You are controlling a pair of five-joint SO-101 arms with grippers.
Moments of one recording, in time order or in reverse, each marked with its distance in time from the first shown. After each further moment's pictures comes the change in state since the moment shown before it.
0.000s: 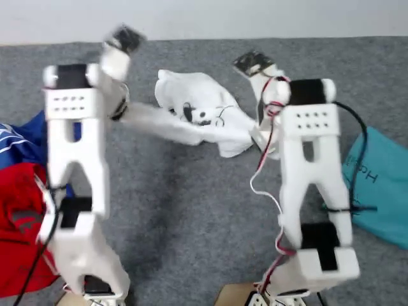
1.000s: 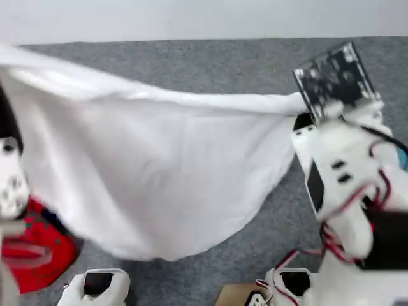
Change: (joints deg) left arm -0.2 -51.2 -13.7 -17.0 -1.6; right arm 4.5 -37.3 -6.1 -5.9 1.0
